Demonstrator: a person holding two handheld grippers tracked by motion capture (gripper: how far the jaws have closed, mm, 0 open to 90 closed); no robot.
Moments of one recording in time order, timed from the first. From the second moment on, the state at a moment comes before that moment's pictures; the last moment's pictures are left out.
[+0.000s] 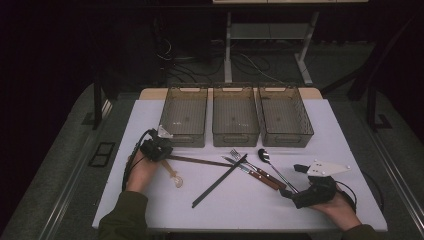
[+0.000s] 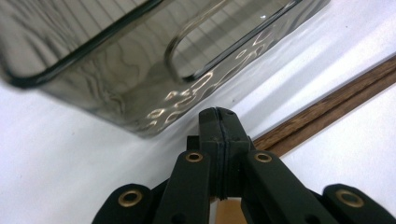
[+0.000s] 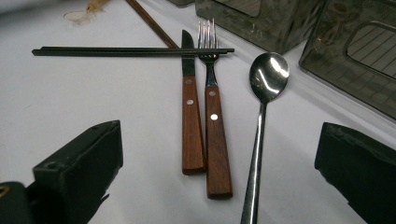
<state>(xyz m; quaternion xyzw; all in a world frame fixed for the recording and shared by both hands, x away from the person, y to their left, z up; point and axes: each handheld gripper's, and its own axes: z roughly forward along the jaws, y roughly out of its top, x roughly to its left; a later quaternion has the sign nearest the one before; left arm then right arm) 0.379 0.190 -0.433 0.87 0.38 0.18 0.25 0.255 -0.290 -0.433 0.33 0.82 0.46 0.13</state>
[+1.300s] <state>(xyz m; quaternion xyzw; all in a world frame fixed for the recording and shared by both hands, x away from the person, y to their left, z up) 0.350 0.174 -0.413 0.88 0.33 0.11 0.32 0.256 -0.289 -0.433 0.33 0.82 0.45 0.13</state>
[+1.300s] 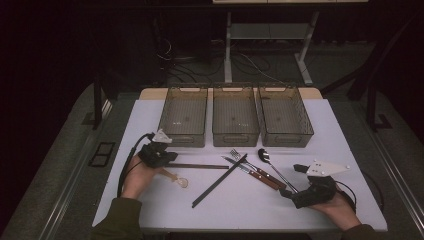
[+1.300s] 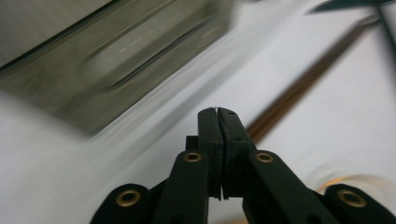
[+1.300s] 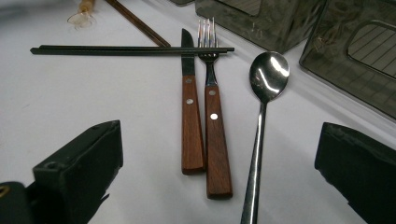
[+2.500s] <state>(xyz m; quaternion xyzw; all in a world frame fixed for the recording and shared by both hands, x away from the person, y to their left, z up) 0.360 0.042 -0.438 0.92 0.22 0.07 0.31 0.255 -0.290 -0.433 0.33 0.82 0.46 0.13</state>
